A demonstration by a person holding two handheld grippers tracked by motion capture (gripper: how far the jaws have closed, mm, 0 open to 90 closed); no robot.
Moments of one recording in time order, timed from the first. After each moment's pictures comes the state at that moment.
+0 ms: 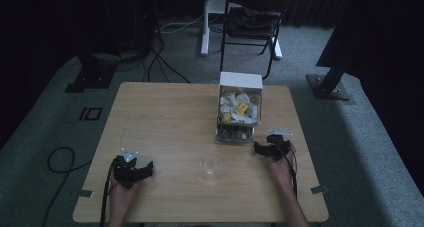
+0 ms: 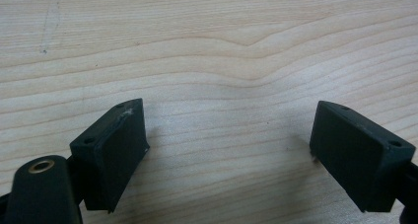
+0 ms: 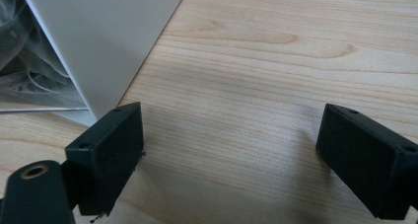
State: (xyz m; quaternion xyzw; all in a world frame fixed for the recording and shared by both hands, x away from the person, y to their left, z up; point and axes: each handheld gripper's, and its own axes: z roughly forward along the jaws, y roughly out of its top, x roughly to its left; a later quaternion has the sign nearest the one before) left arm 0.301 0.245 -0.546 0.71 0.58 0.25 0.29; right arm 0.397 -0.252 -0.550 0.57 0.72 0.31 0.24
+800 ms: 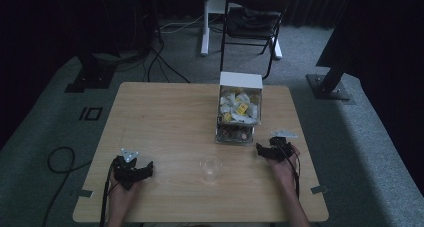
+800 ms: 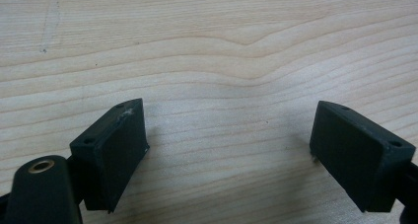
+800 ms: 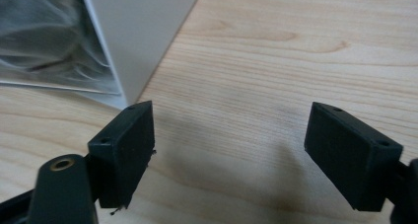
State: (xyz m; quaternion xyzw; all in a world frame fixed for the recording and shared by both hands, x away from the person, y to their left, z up) left arm 0.300 0.245 -0.546 0.72 0.58 0.25 0.29; right arm 0.379 -0.257 -0.536 0.56 0.72 0.33 0.23
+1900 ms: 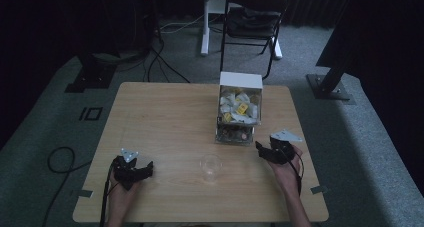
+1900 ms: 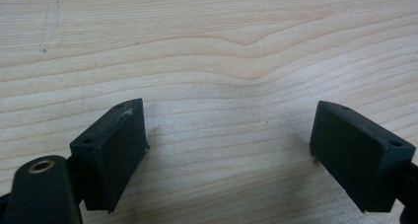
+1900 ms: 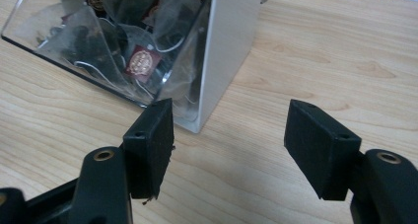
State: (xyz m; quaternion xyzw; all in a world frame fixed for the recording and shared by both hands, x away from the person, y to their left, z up) left arm 0.300 0.245 -0.546 0.72 0.58 0.25 0.29; right arm 0.345 -0.242 -0.490 0.49 0.74 0.38 0.26
